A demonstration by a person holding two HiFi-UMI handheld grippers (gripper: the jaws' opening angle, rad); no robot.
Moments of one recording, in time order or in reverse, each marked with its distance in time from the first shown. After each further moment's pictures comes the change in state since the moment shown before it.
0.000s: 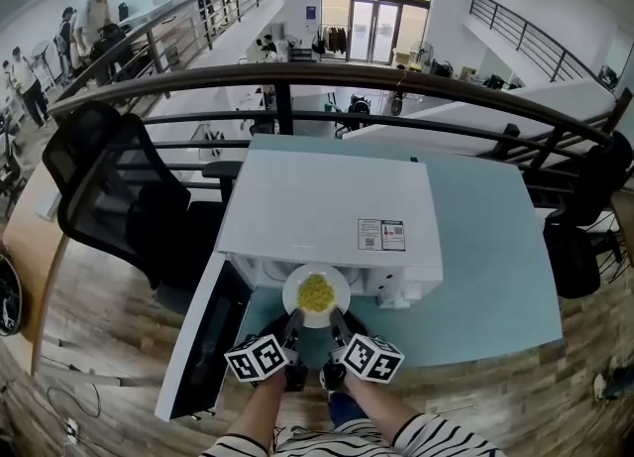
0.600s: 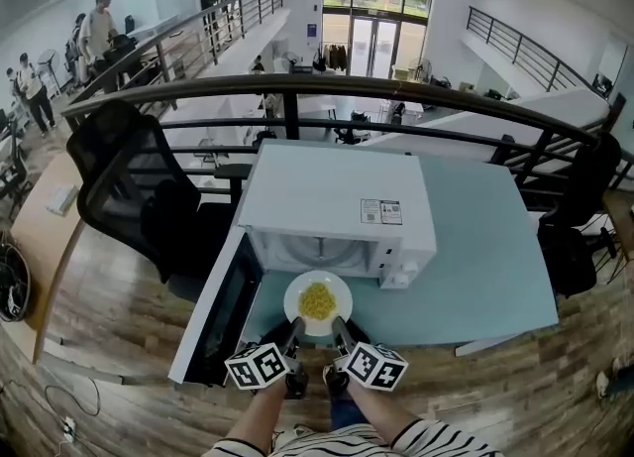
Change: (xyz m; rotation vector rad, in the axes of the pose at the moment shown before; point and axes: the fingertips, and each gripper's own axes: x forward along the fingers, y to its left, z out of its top) left arm -0.093 -0.023 -0.032 0.035 -0.024 -0.039; right arm -0.084 0.037 -0.043 -0.012 -0.027 0.030
